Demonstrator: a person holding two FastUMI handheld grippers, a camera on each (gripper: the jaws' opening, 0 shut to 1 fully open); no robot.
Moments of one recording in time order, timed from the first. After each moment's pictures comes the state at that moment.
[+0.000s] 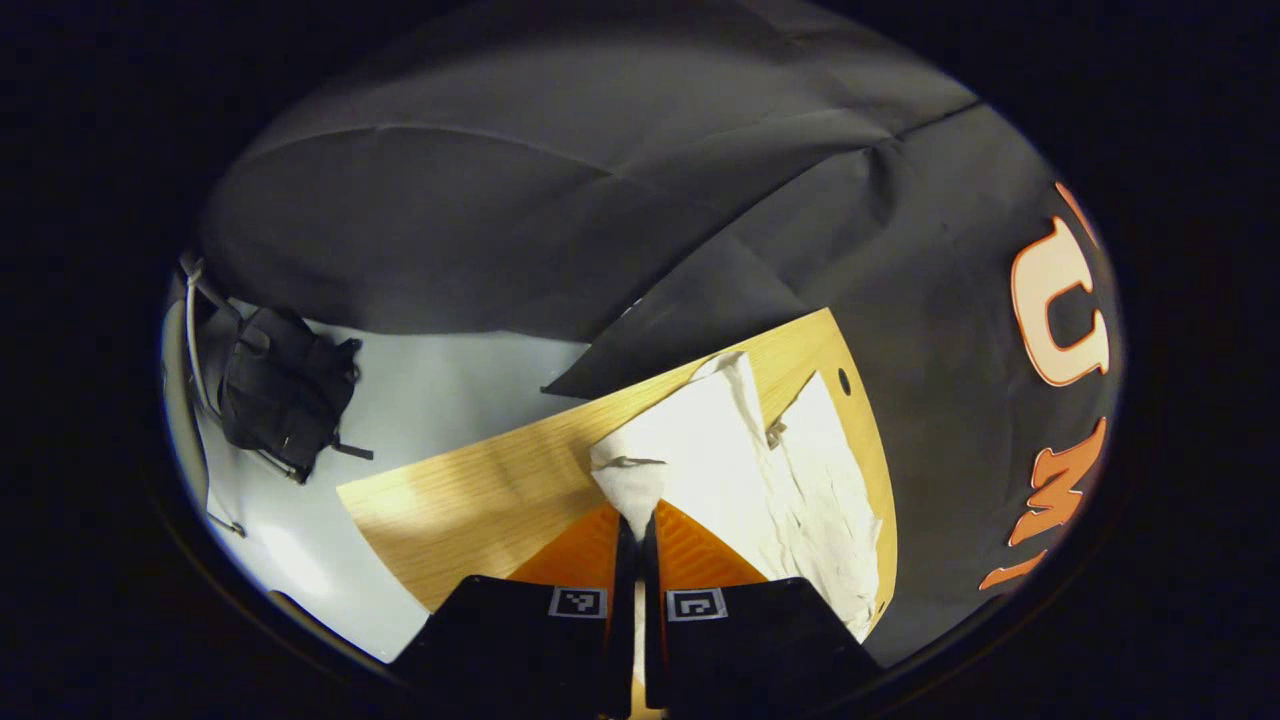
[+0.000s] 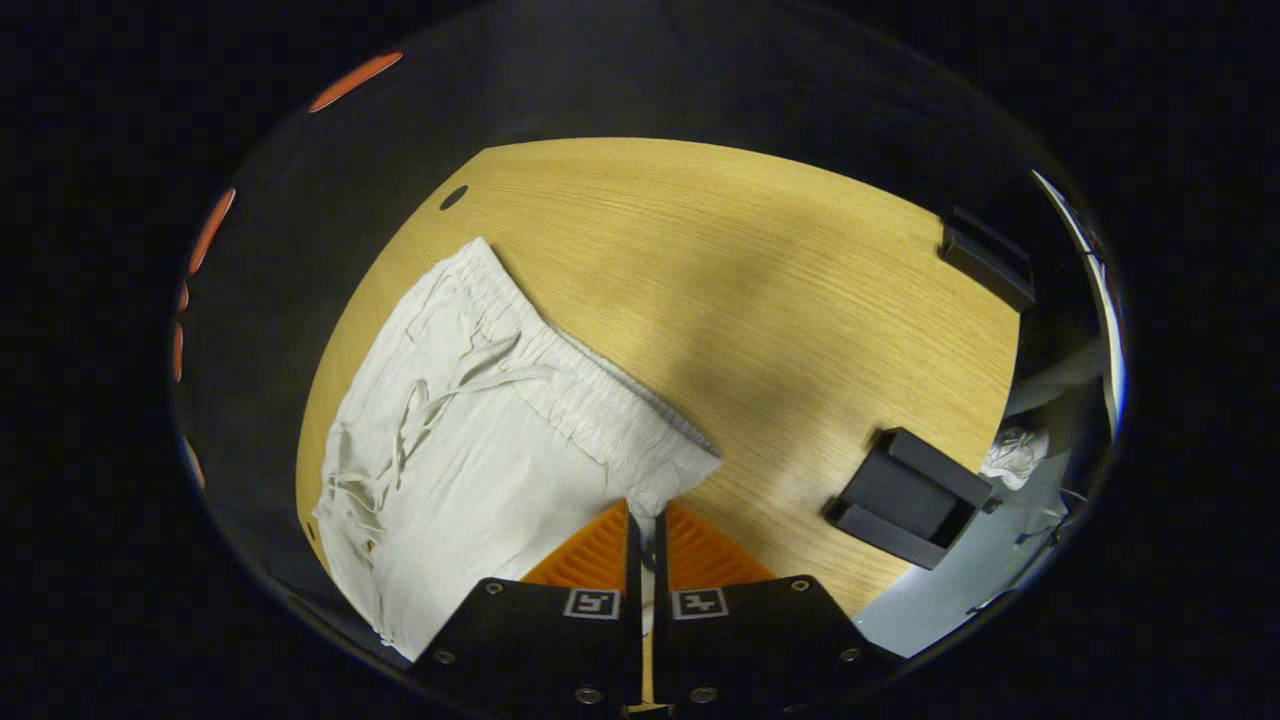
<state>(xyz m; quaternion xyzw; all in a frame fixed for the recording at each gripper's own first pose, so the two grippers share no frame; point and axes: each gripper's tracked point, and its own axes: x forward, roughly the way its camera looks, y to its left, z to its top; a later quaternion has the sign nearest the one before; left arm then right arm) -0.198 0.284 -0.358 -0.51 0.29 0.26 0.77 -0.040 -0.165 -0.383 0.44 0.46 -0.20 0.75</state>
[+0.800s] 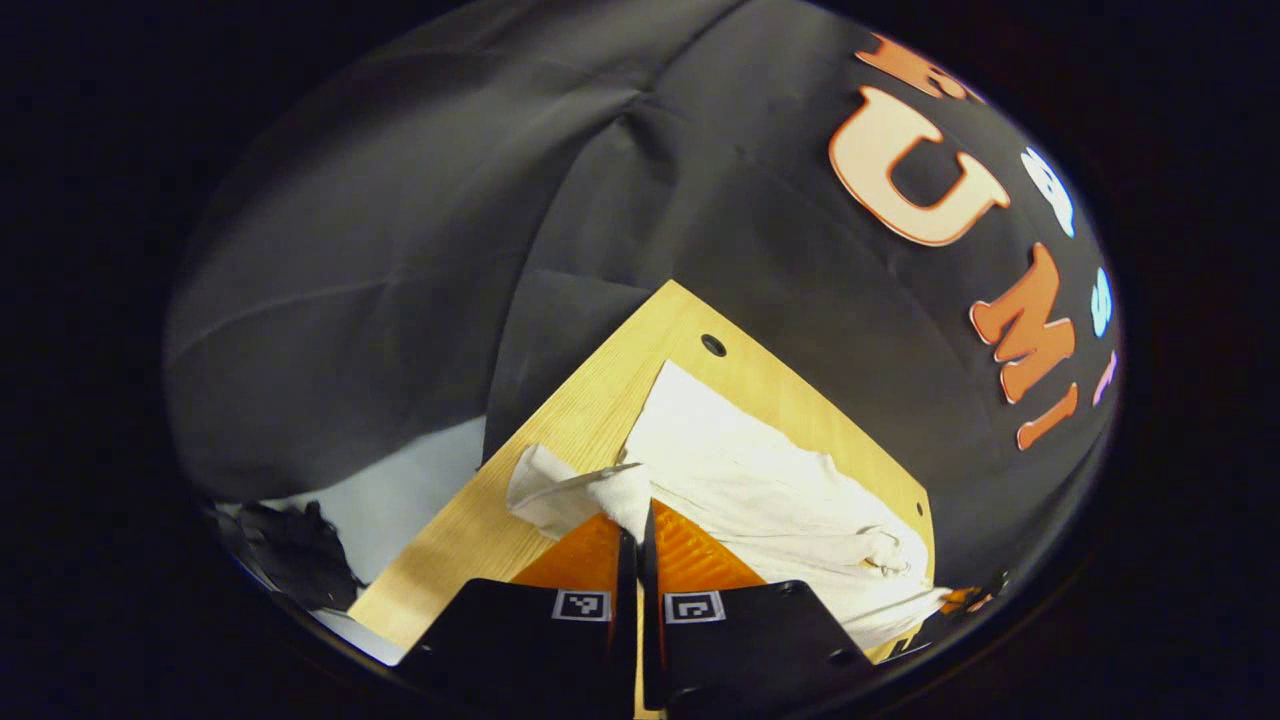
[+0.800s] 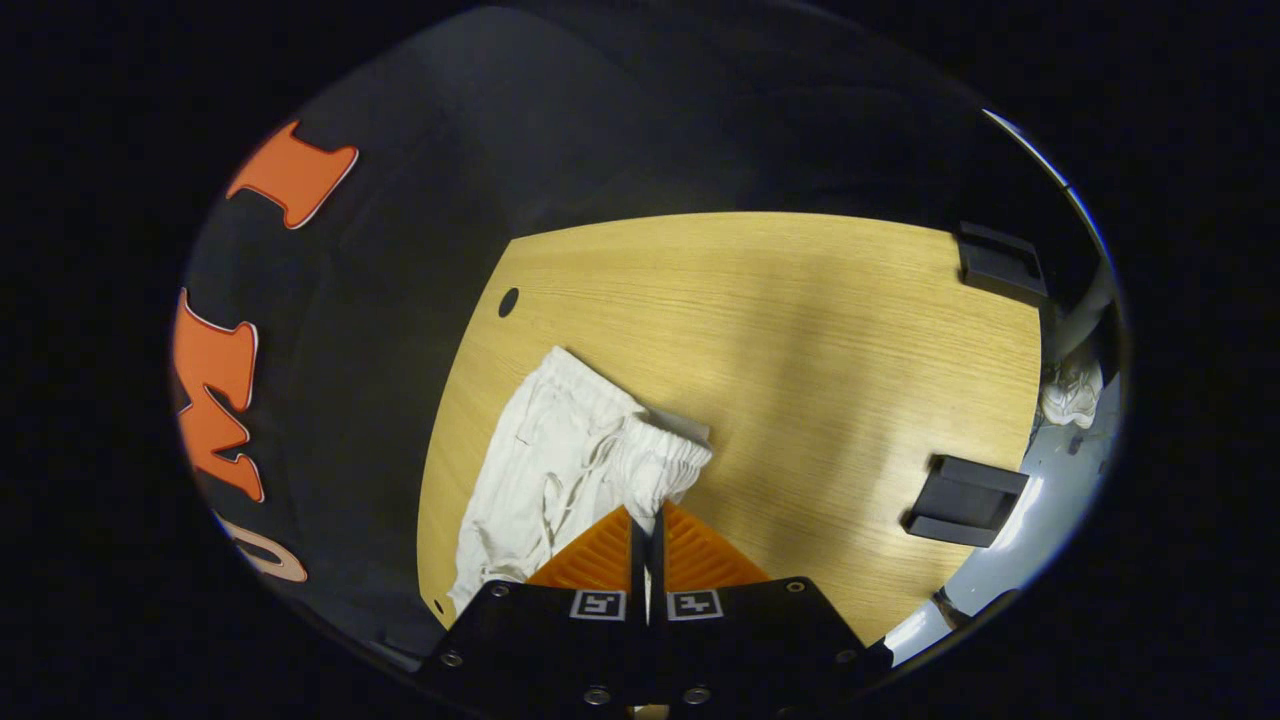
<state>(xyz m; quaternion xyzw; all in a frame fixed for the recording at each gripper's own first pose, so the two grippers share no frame) -0.120 0.268 -0.276 -0.32 0.29 0.09 0.90 0.012 -0.197 -0.285 0.54 0.34 -0.19 0.74</state>
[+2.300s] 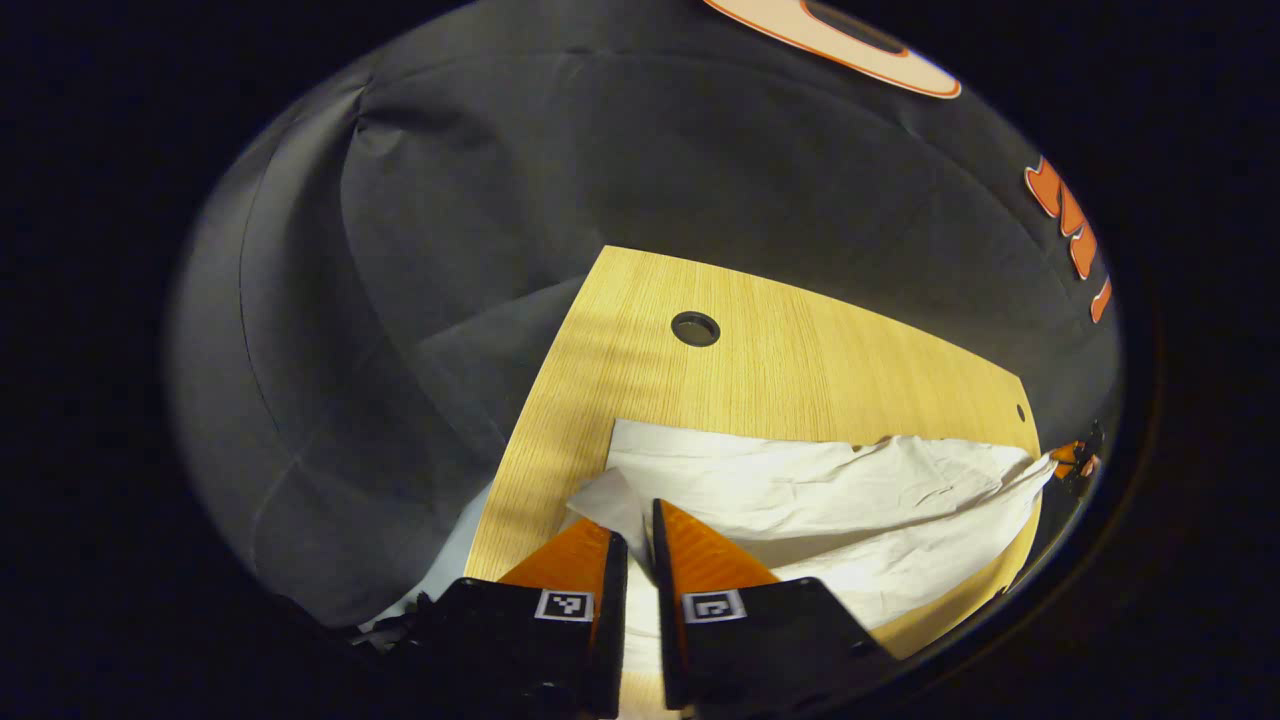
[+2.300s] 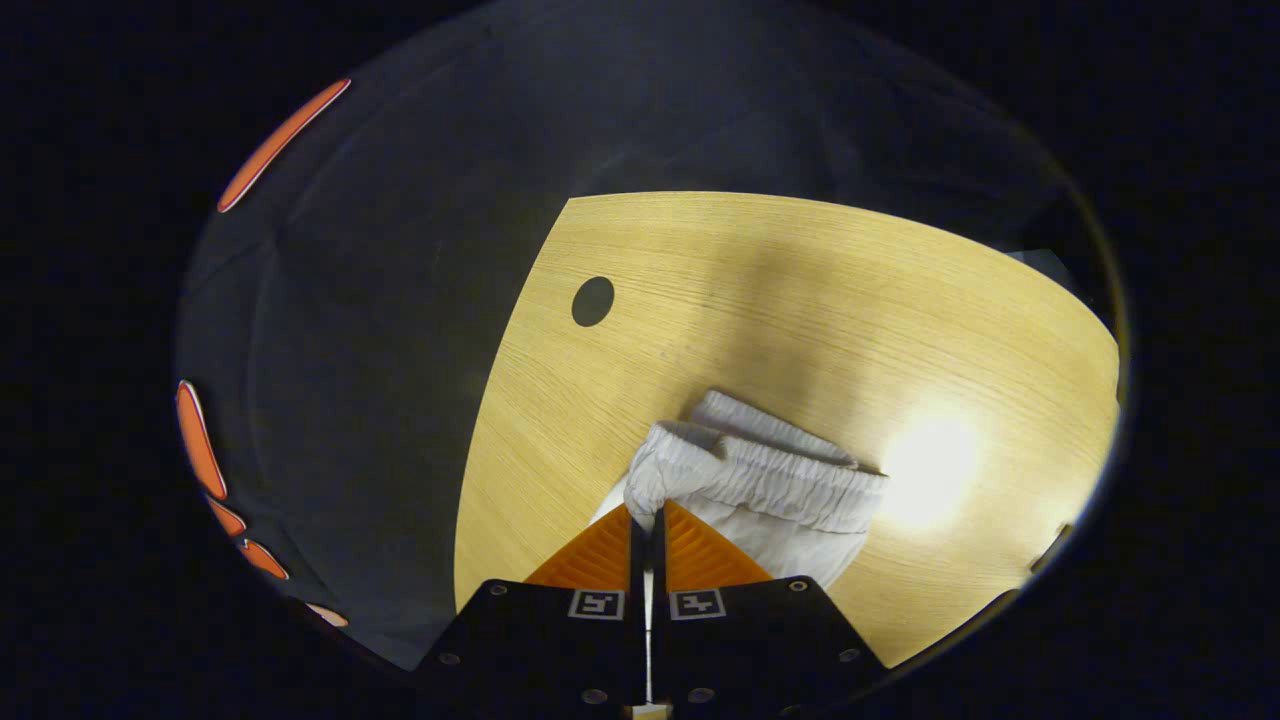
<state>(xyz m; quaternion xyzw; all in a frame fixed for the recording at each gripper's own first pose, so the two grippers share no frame) 0.059 0.264 -0.288 -0.13 0.42 0.06 0.89 0.244 -0.178 -0.273 0.57 0.40 -0.15 0.70</state>
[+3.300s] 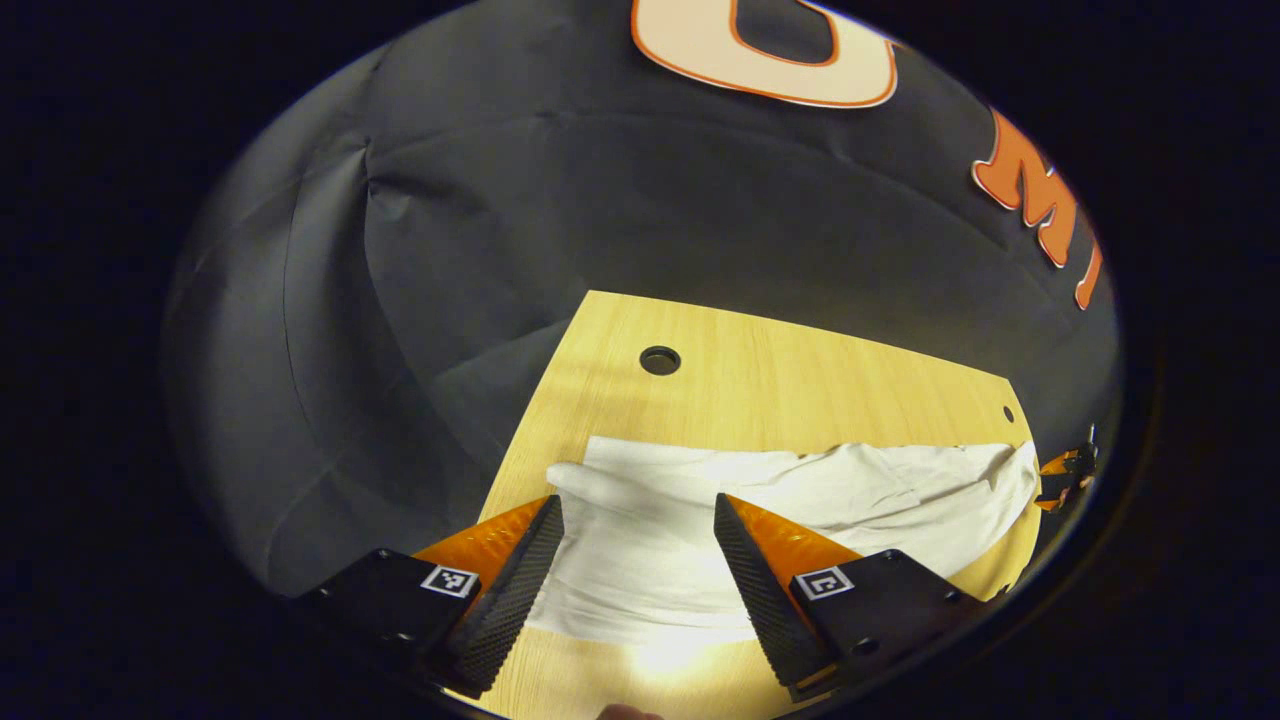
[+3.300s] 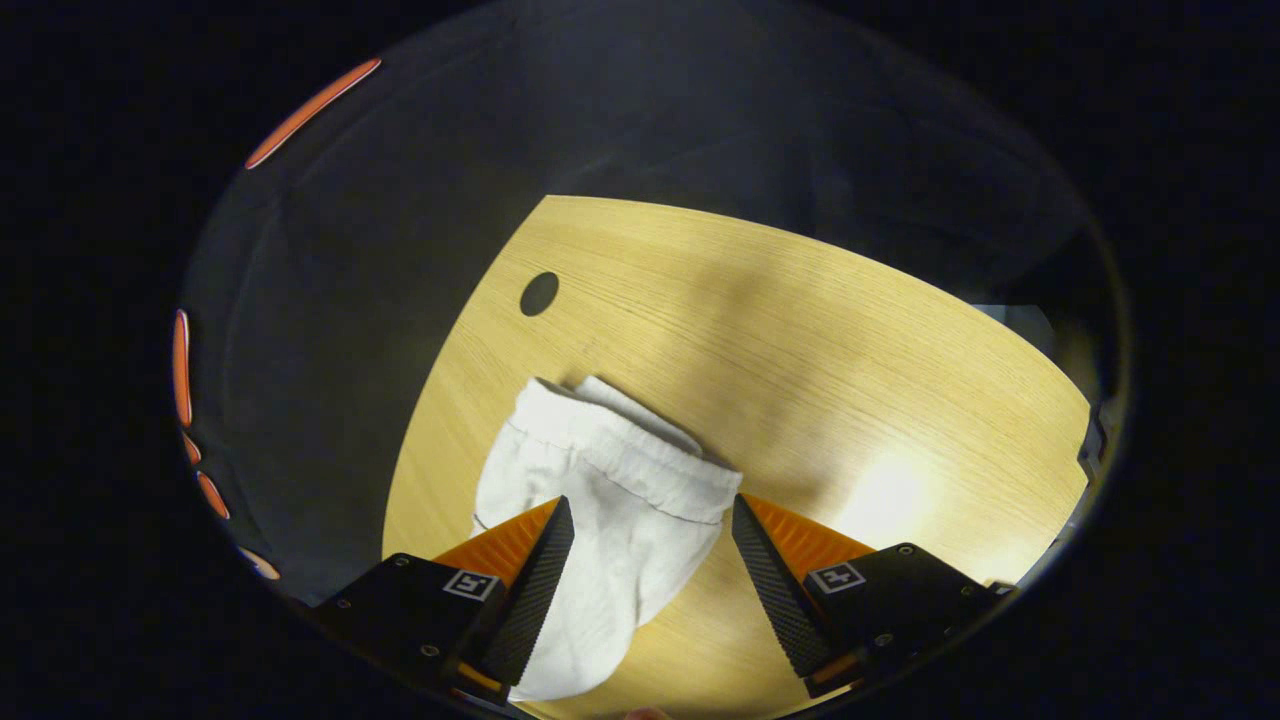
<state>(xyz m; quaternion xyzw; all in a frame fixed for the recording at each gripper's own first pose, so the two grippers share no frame) 0.025 0.218 -0.211 -0.10 0.38 0.07 0.92 0.137 -0.211 -0.307 0.45 0.45 -0.17 0.75</state>
